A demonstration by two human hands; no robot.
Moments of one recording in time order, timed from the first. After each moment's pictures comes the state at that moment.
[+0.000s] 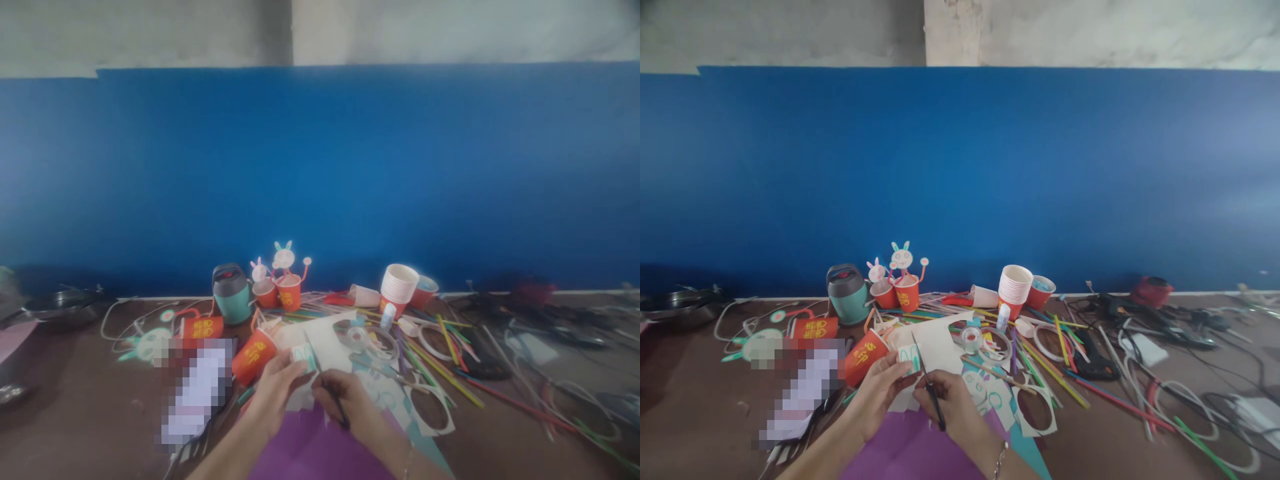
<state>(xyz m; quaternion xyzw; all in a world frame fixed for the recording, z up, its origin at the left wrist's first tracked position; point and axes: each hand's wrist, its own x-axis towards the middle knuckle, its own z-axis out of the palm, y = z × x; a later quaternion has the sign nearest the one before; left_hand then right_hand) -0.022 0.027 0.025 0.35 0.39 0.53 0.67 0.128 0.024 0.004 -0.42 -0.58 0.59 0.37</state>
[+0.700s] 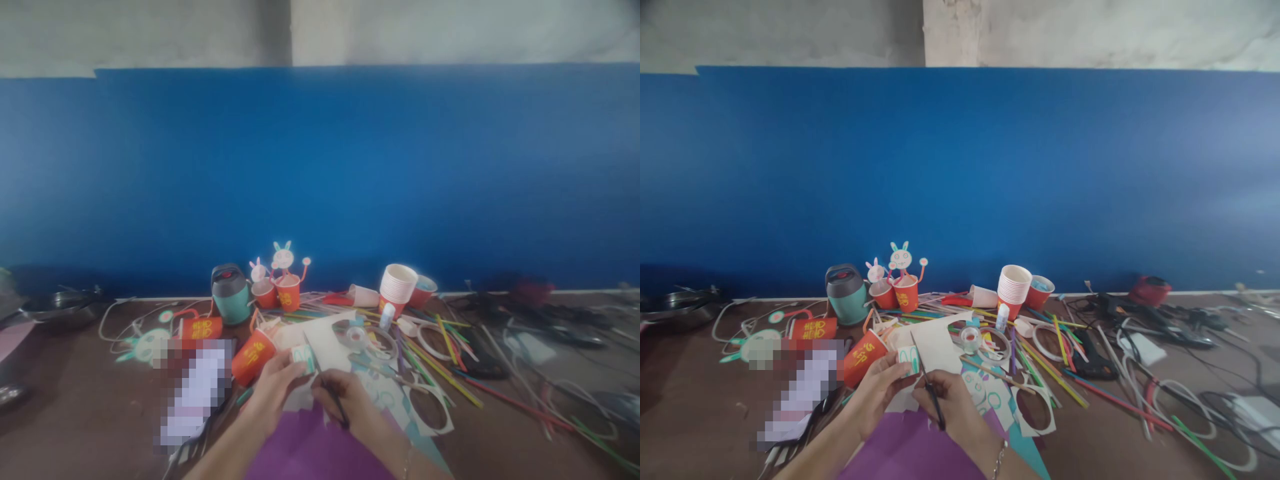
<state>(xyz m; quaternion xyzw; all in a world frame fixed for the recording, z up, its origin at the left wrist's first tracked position) -0.026 0.029 0.022 0.37 0.39 0.51 0.67 0.128 0.022 0.011 -0.42 -0.58 0.60 0.36</state>
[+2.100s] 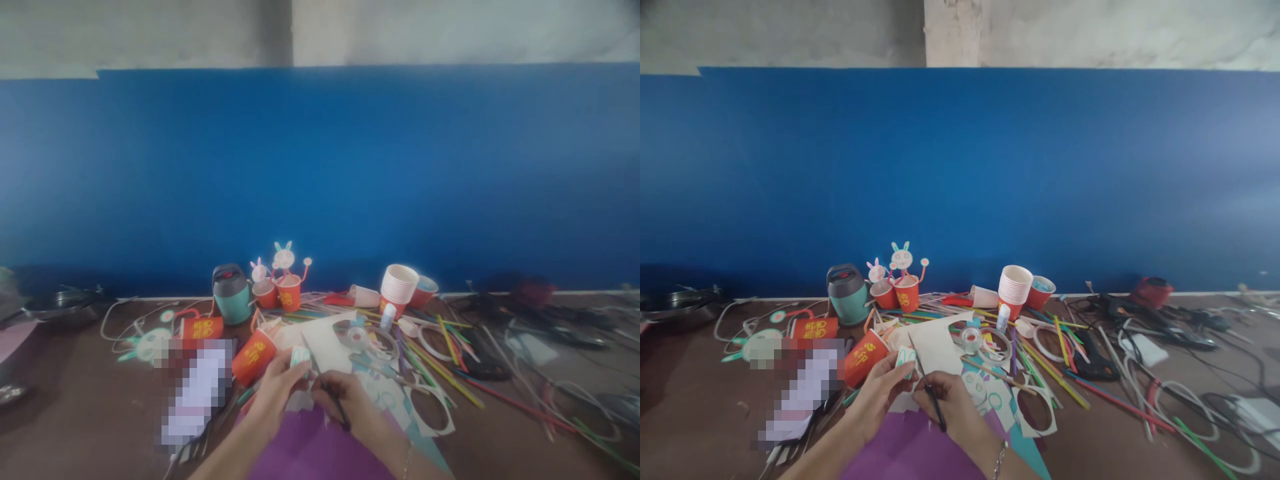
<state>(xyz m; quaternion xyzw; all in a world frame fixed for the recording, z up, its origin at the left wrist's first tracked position) -0.022 0.026 0.025 0.37 0.45 0.51 0.63 0.128 0.024 0.008 -0.43 -0.58 0.60 0.35</state>
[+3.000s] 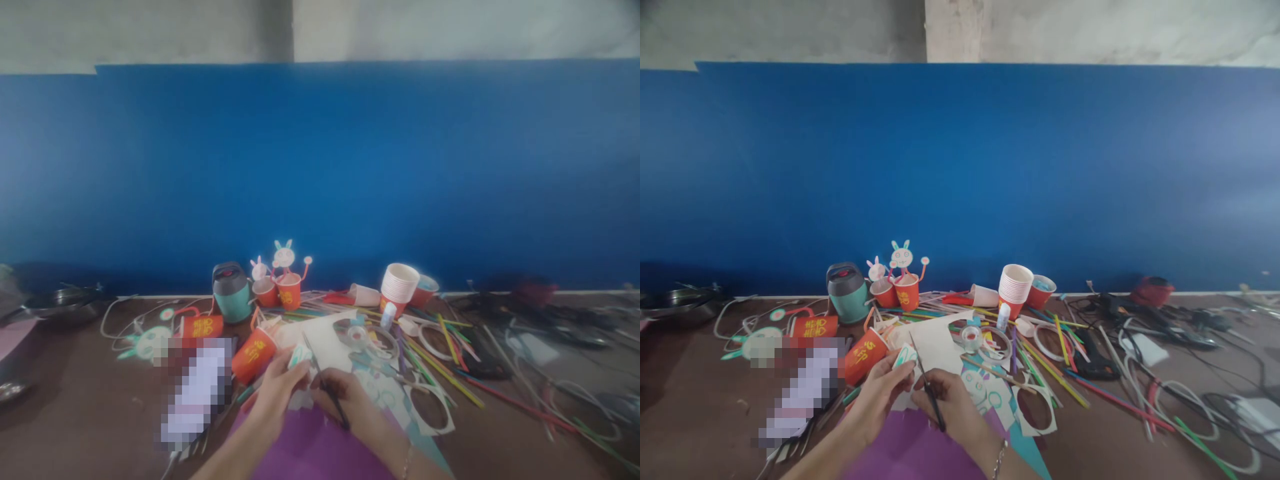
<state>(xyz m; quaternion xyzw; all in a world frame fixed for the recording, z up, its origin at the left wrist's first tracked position) -0.018 0.023 0.020 0.40 0.49 0.51 0.58 0.128 0.023 0.006 -0.42 -0.57 0.62 0.34</state>
